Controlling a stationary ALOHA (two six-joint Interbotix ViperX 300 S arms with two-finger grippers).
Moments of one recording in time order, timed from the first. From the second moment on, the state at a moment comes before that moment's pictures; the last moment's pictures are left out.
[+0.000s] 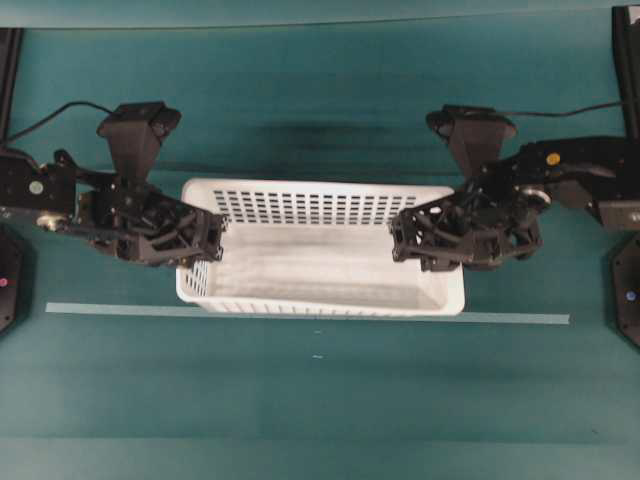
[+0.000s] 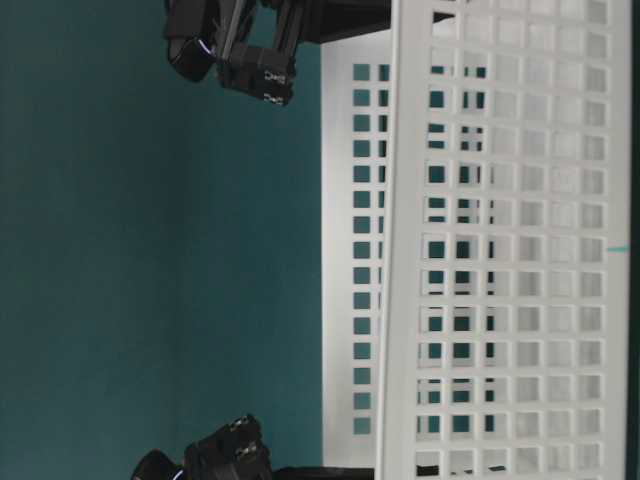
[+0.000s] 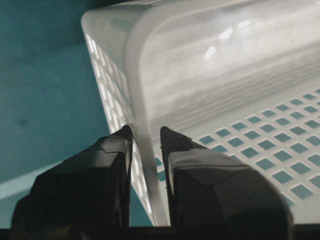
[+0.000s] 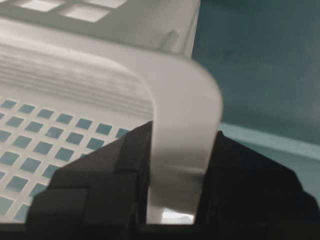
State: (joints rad) left arm 0.09 -0.24 0.79 0.02 0.44 -1.33; right arm -0.13 -0.11 0.65 0.25 0.76 1.14
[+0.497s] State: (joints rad) left arm 0.02 -0.24 0.81 0.02 0.42 -1.39; right arm -0.06 -0.11 0.66 0.25 0.74 1.21
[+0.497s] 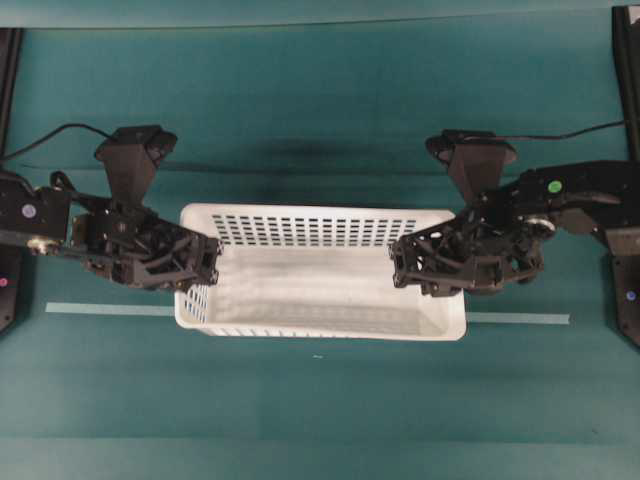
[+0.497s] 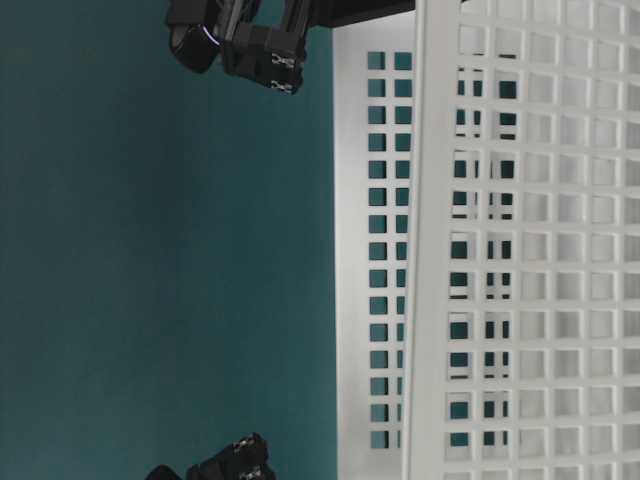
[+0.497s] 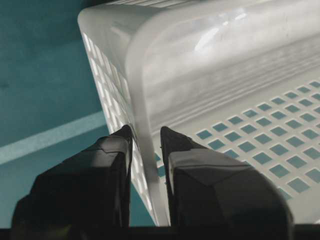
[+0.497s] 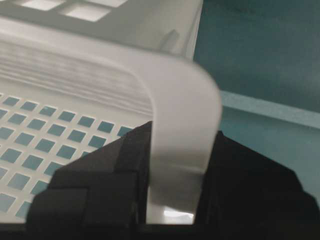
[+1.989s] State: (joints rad) left arm -0.05 -0.24 0.82 0.02 0.42 -1.46; right arm 0.00 -0.11 0.66 0.25 0.73 1.25
